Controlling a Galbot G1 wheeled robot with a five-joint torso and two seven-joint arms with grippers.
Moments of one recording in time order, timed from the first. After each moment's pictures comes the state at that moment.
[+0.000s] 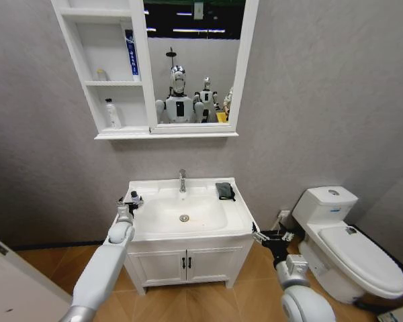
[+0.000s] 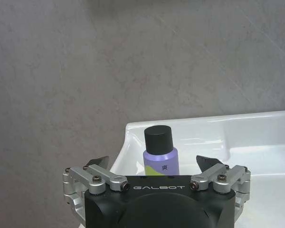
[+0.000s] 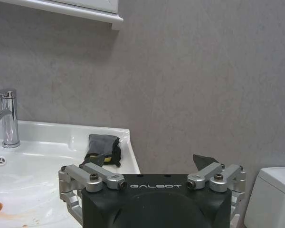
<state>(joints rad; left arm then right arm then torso) 0.81 -1.21 -0.36 -1.27 -0.32 0.15 -0.23 -1.64 1.37 0.62 2.23 0.10 -0.26 0.15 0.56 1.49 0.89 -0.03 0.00</state>
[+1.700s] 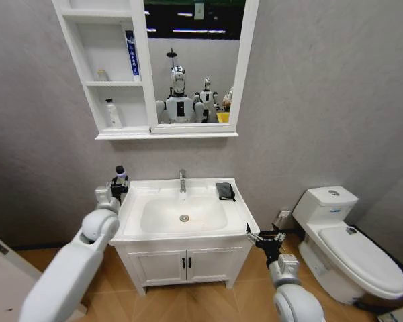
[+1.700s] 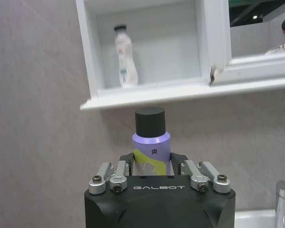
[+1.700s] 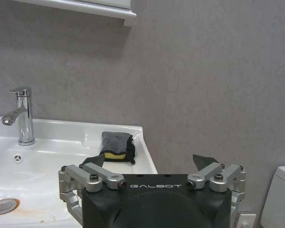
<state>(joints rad) 0.82 -0.77 -0.41 -2.06 -0.86 0.60 -0.56 -1.62 1.38 0.57 2.19 0.09 -0.24 0.15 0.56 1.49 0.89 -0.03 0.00</state>
